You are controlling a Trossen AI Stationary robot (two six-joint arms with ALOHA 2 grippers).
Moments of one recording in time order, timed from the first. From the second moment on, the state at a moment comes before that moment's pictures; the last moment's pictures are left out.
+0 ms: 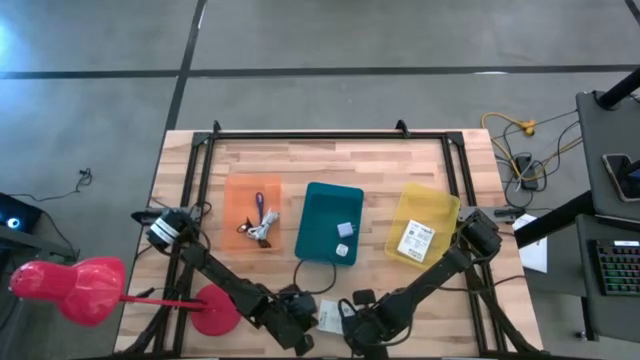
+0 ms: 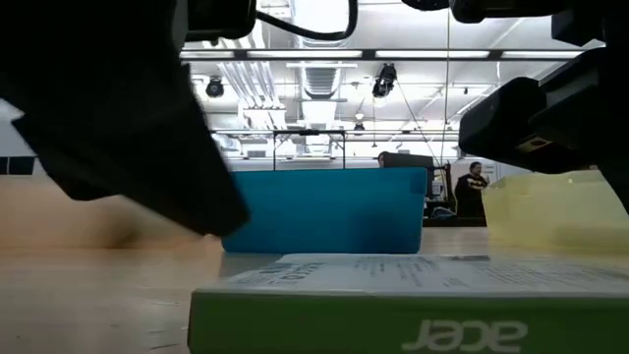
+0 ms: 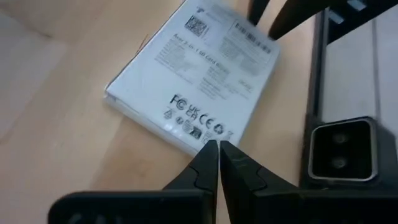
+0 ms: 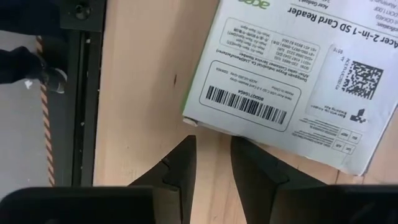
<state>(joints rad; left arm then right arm) -0.68 1.99 1.24 -0.06 -0.34 -1.03 0.67 2.16 1.54 -0.66 -0.02 0.58</state>
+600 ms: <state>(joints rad) -0.67 1.99 1.24 -0.08 -0.34 -1.03 0.67 2.16 1.54 -0.65 -0.02 0.57</state>
